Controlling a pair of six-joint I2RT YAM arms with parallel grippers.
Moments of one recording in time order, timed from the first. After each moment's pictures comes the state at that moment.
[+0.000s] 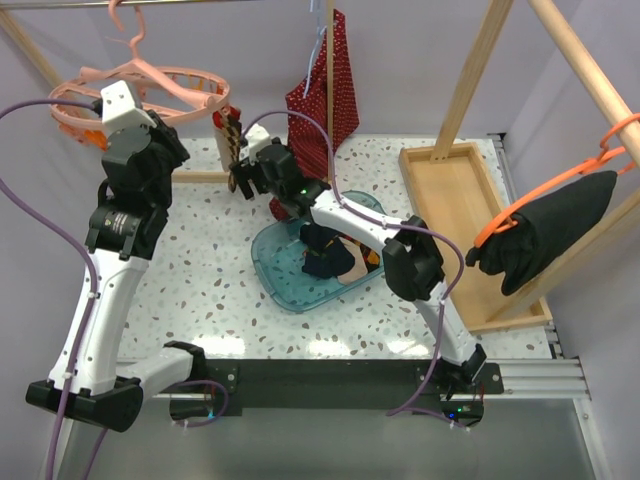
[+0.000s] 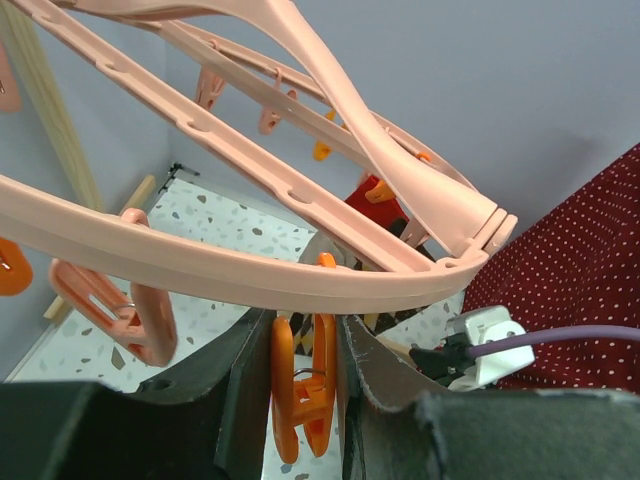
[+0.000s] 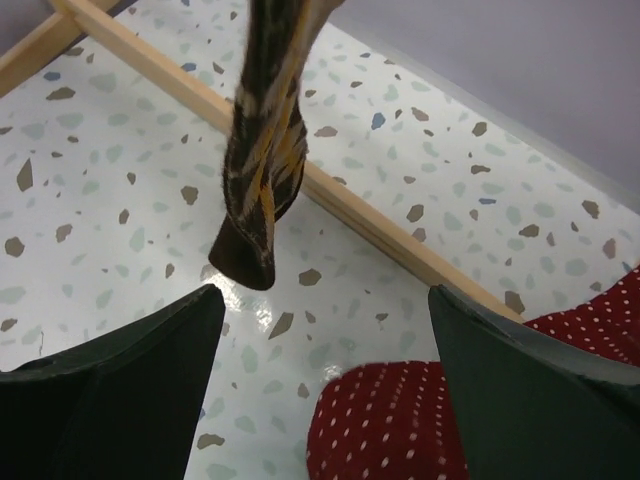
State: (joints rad) left arm -0.21 1.10 1.46 -0.44 -0.47 -0.33; right arm 0.86 2.29 2.06 -0.06 0.26 0.01
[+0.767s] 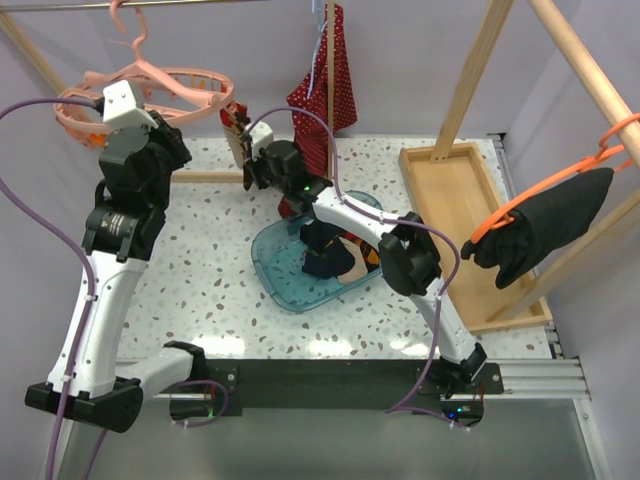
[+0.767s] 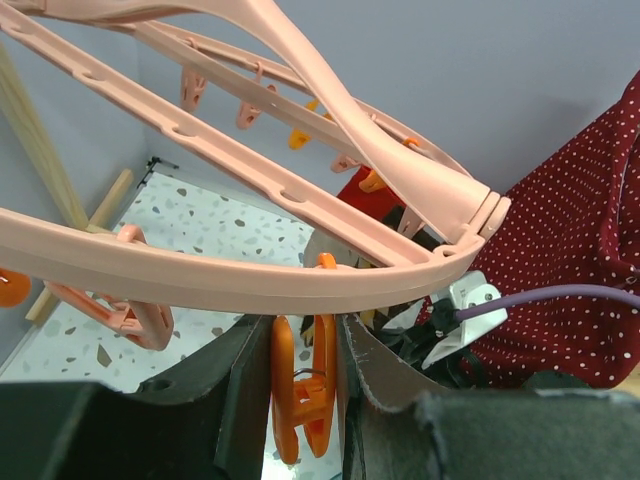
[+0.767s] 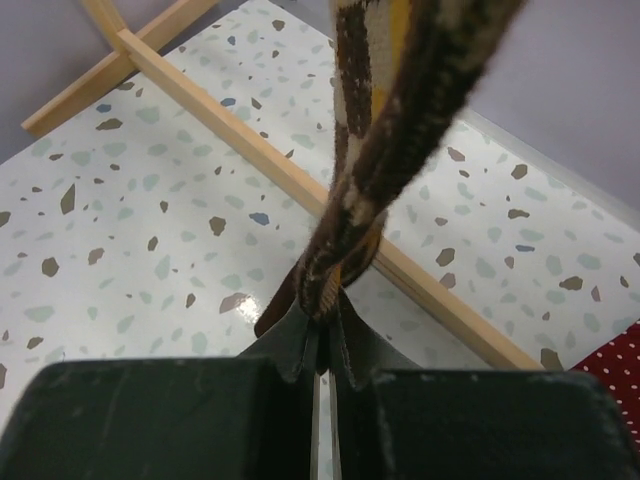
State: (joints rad) left arm -0.21 1.10 1.48 -0.48 -0.41 -0.34; right arm 0.81 2.35 2.08 0.05 0.09 0.02
